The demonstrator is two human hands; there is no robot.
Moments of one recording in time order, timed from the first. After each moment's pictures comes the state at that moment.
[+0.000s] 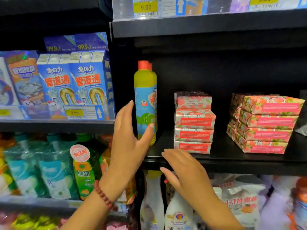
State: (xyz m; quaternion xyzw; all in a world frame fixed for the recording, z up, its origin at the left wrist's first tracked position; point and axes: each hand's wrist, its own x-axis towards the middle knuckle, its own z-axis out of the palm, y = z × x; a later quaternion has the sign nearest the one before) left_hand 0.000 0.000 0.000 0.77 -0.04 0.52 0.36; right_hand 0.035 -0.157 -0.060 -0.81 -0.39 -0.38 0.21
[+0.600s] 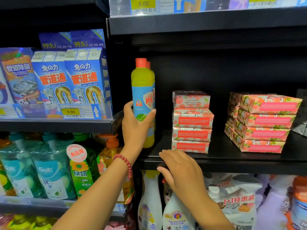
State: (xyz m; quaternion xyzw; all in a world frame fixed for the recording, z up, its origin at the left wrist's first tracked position) left_hand 0.073 0.004 0.007 0.70 0.01 0.49 0.52; right_hand 0.041 -0.147 -0.066 -0.81 -0.37 -0.40 0.21
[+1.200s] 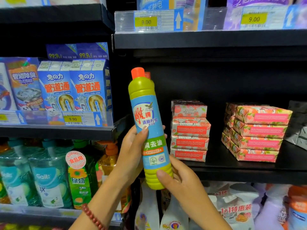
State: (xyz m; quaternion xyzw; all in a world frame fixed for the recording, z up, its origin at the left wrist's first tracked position) left_hand 0.004 -0.015 0.006 0.56 -0.19 0.24 0.77; right_hand -0.001 -0.157 -0.030 -0.65 -0.38 0.06 0.65
